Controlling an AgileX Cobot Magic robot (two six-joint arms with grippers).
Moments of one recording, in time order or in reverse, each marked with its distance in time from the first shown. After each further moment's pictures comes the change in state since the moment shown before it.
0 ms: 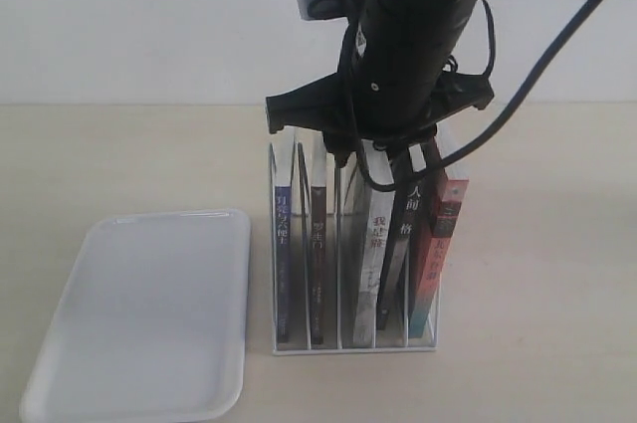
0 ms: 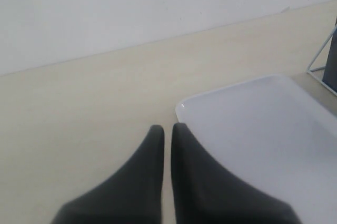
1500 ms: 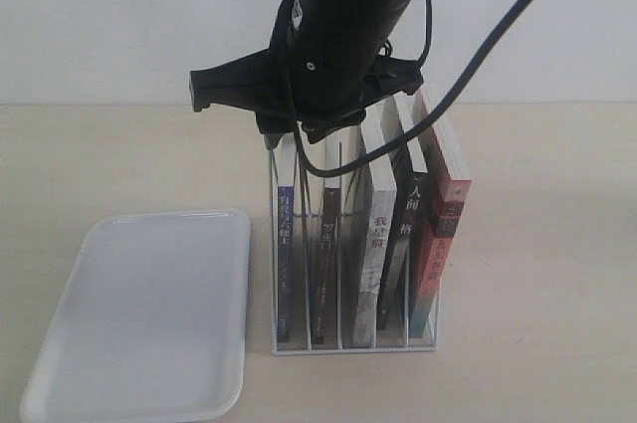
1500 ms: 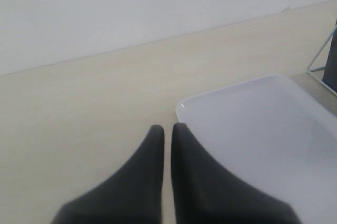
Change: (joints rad) left arm 0.000 0.000 0.000 0.000 0.000 0.000; right arm 0.059 0.046 -0.108 0.099 -0.067 -0.079
